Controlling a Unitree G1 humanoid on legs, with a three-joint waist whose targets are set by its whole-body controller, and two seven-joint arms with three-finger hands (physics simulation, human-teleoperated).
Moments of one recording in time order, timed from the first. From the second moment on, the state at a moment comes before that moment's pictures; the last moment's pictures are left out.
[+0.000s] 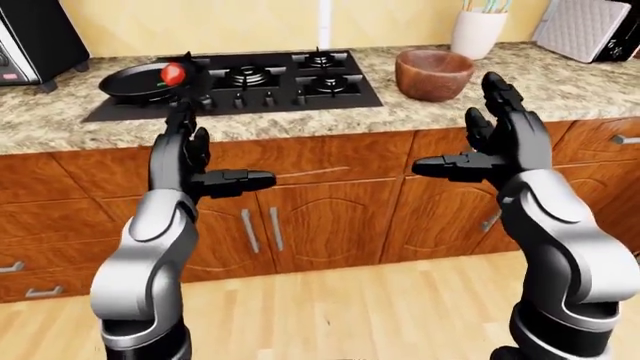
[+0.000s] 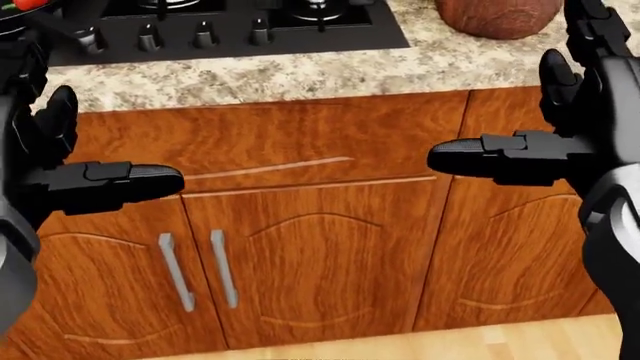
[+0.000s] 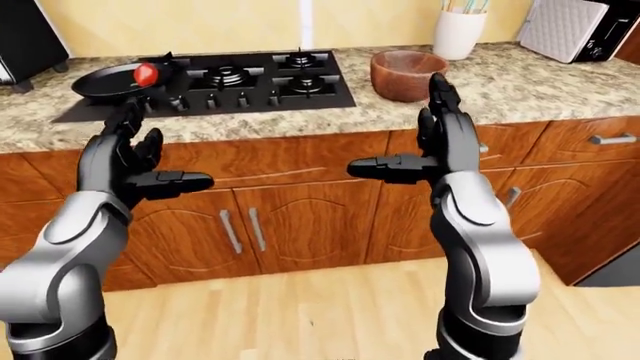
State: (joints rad) left arm -0.49 0.23 0.21 -0.48 -0.24 0.94 0.14; right arm -0.54 -0.28 -0.25 -0.52 0.24 1.01 -0.11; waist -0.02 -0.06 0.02
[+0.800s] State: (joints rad) left arm -0.49 0.26 0.25 -0.50 -0.25 0.94 0.16; right arm -0.60 -0.29 -0.21 -0.50 0.29 1.03 -0.12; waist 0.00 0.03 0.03
